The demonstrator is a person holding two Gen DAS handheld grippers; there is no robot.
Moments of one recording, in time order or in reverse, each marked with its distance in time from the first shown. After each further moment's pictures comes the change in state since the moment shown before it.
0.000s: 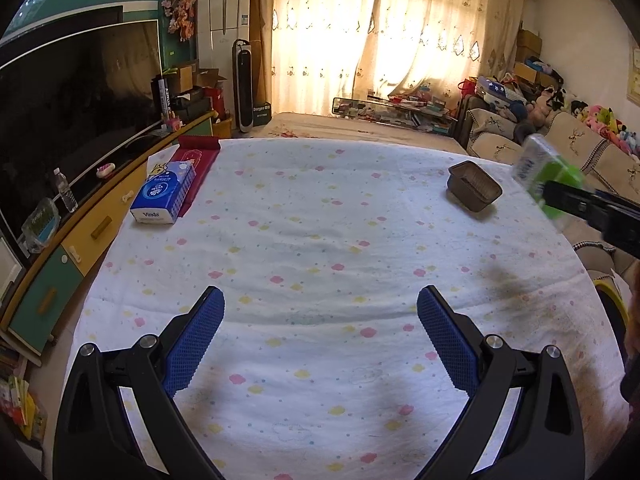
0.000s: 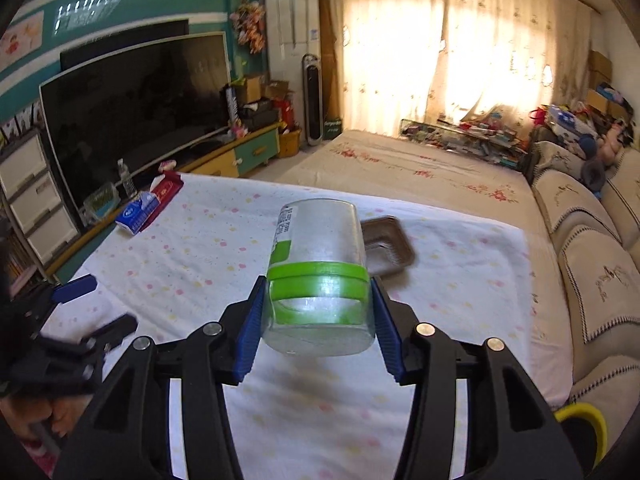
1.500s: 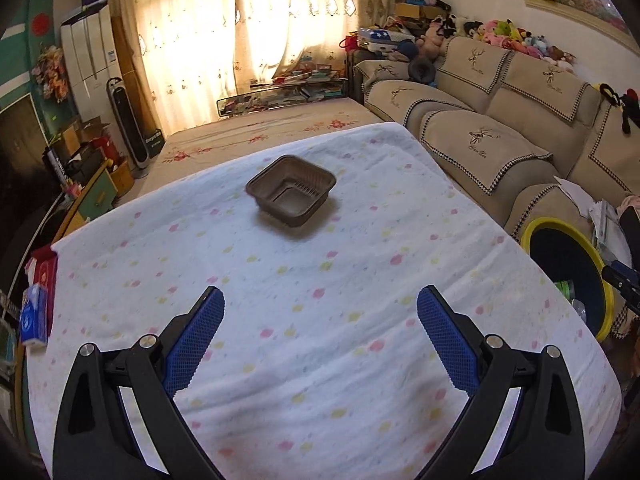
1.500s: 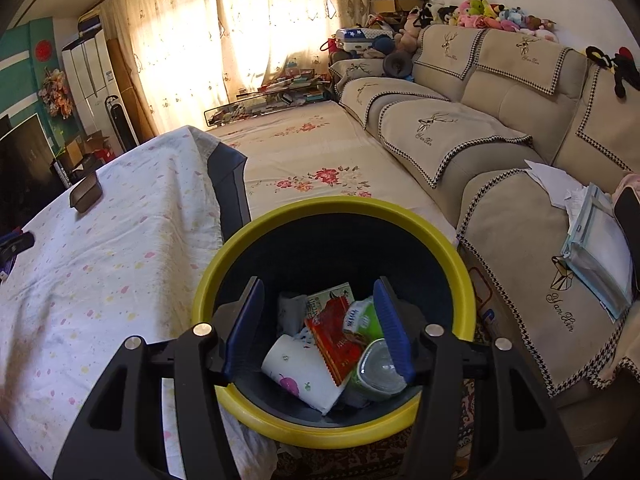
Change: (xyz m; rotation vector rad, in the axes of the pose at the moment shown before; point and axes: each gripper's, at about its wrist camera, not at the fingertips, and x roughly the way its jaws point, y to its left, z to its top) left arm 0.038 -0.168 0.042 0.374 0.066 -0.249; right arm -0.137 -0.206 -0.204 0.510 0.028 -0.469
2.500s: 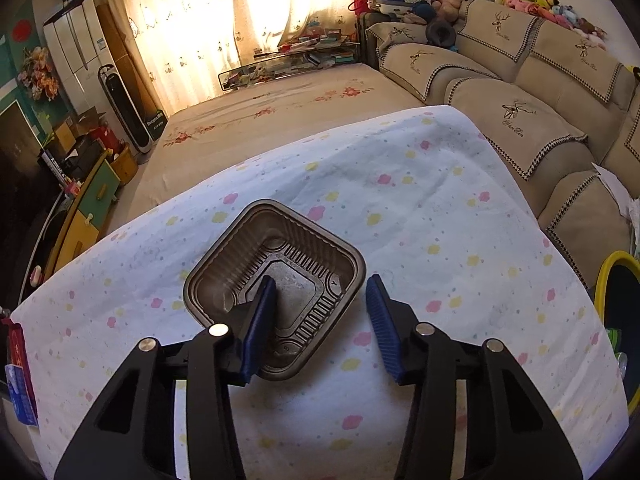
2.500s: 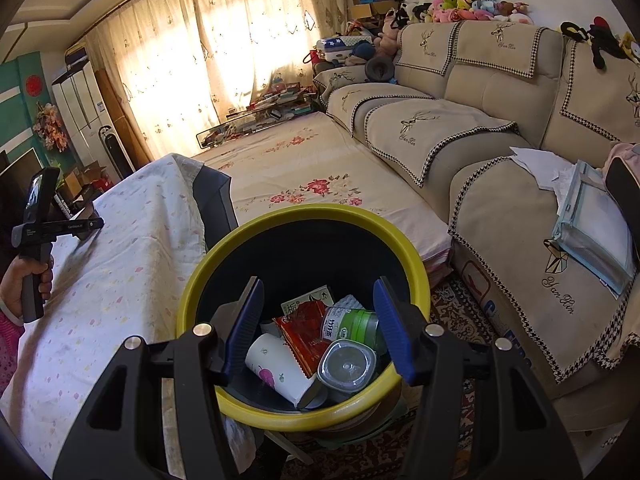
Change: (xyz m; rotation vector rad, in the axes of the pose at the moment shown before) left arm 0.147 0.003 0.089 0.012 0.138 0.075; right arm -0.022 -0.041 -0.008 0.097 -0.046 0.021
